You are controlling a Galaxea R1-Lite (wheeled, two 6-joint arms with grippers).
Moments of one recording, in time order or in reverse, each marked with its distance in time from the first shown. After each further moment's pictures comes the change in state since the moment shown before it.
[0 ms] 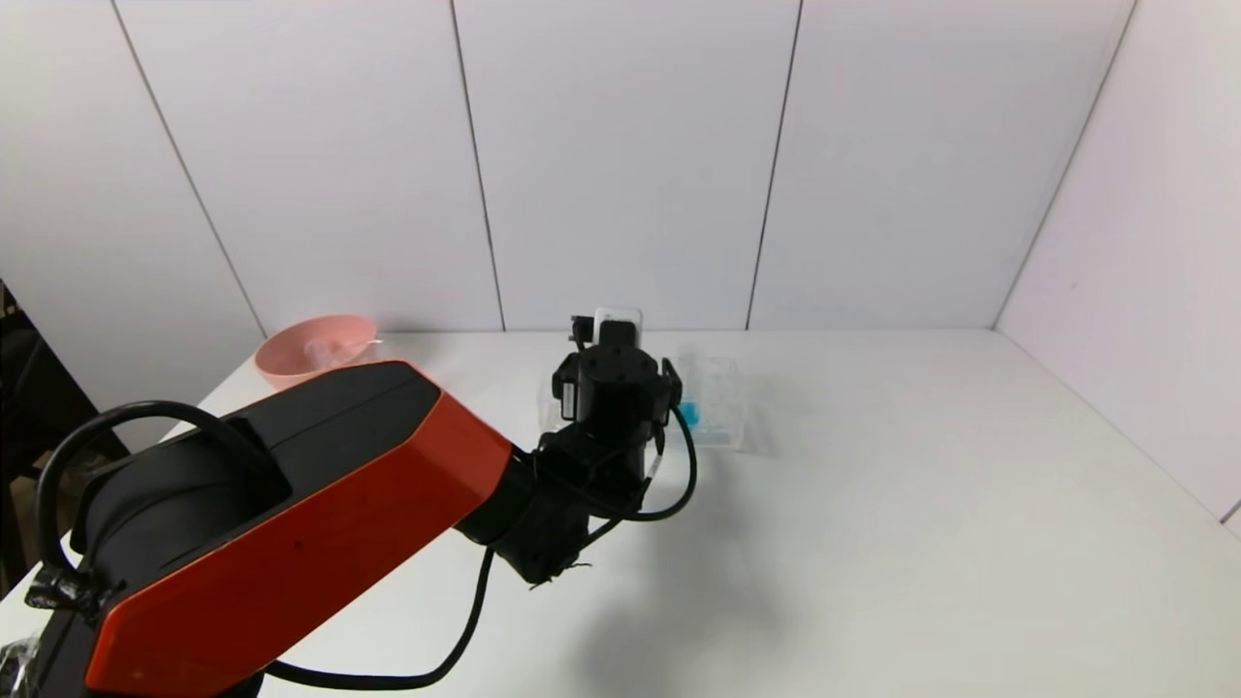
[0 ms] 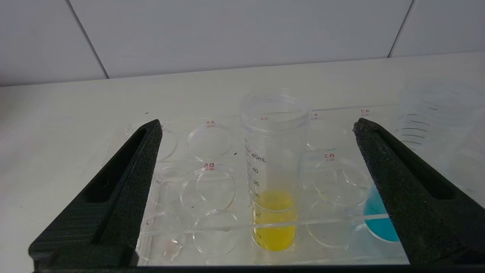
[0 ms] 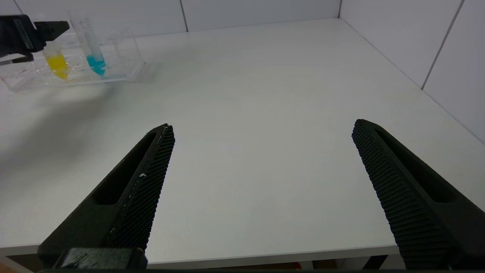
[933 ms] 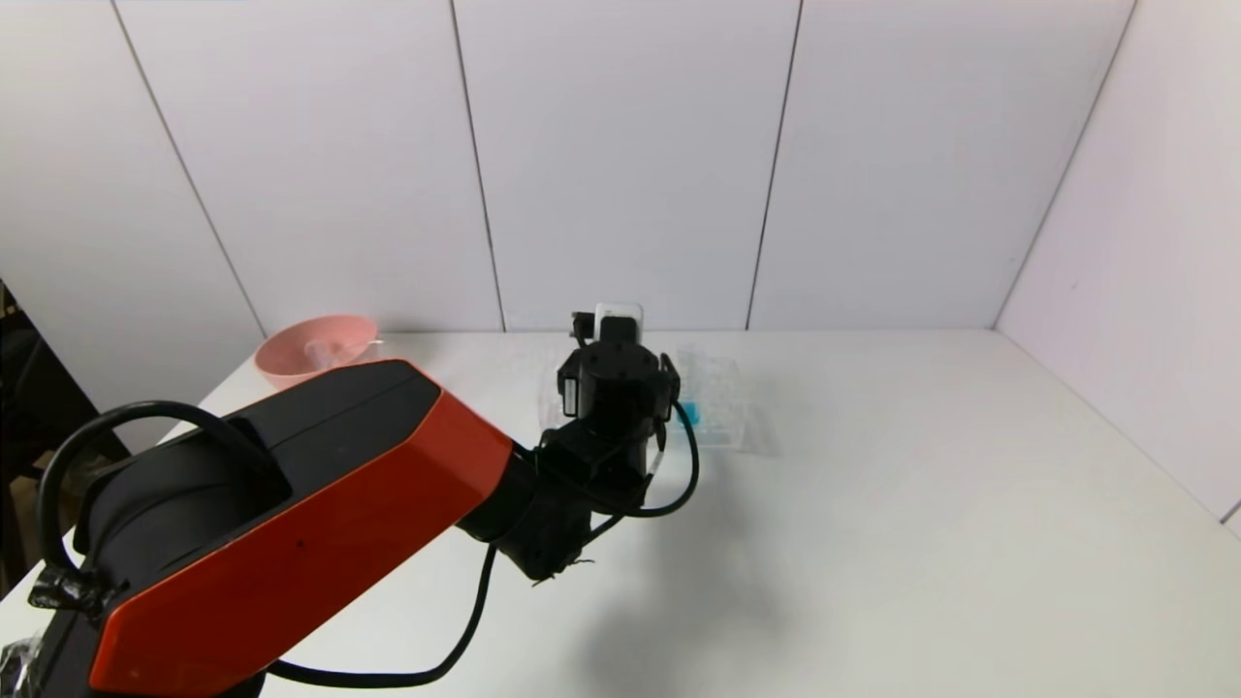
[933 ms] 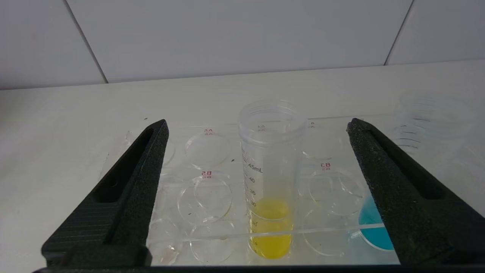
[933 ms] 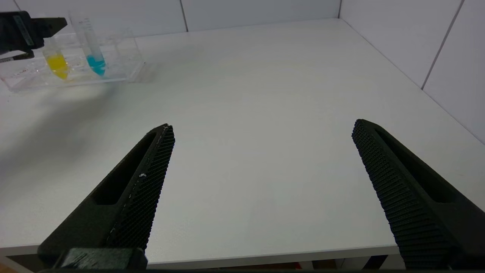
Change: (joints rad) left arm 0.001 0.003 -0.017 -0.002 0.000 -0.001; right arm 0.000 0.000 0.000 0.000 0.000 0.000
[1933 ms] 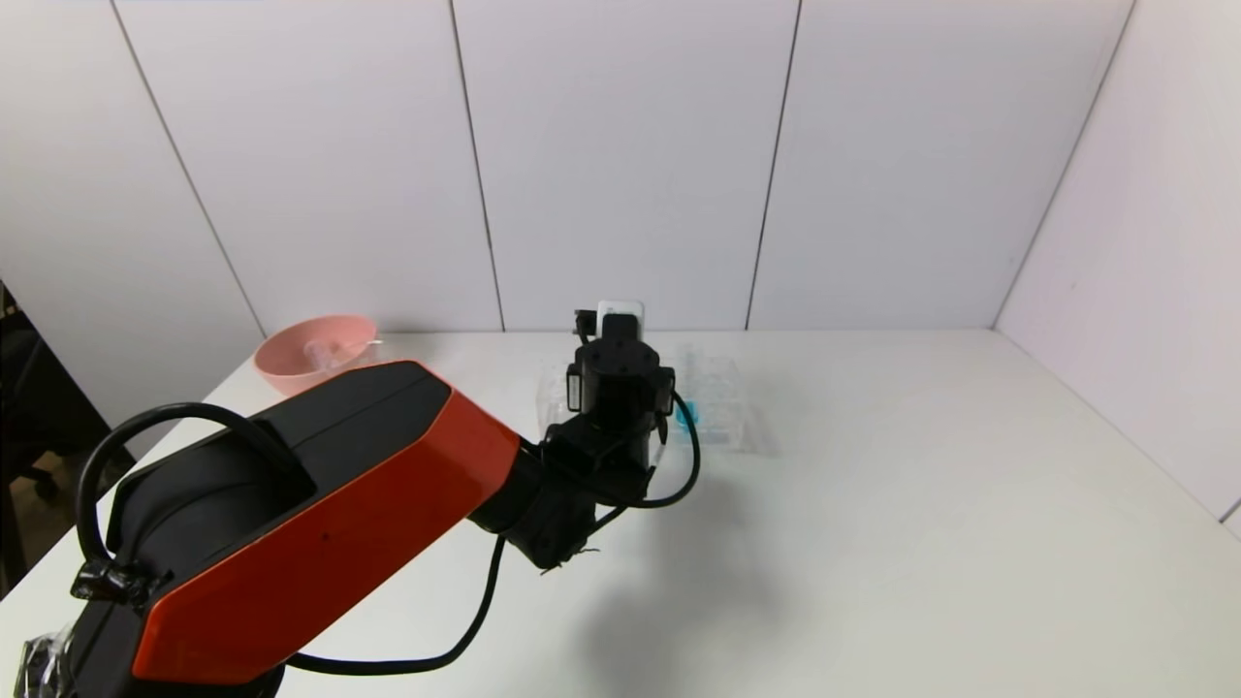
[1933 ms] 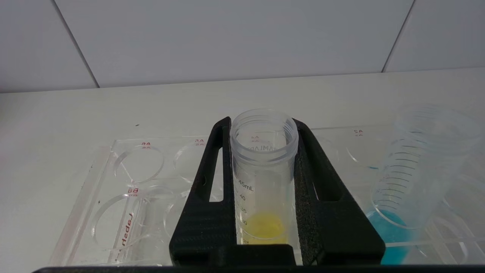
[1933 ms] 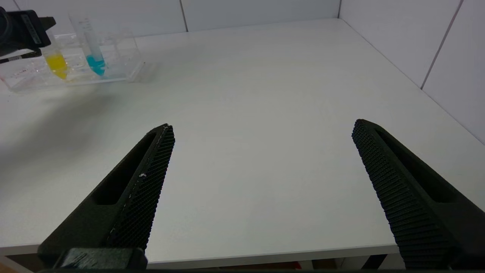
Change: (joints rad) left arm 0.026 0.036 -0.059 0.007 -0.001 0.002; right arm 0.000 0.000 0.000 0.000 0.000 0.000
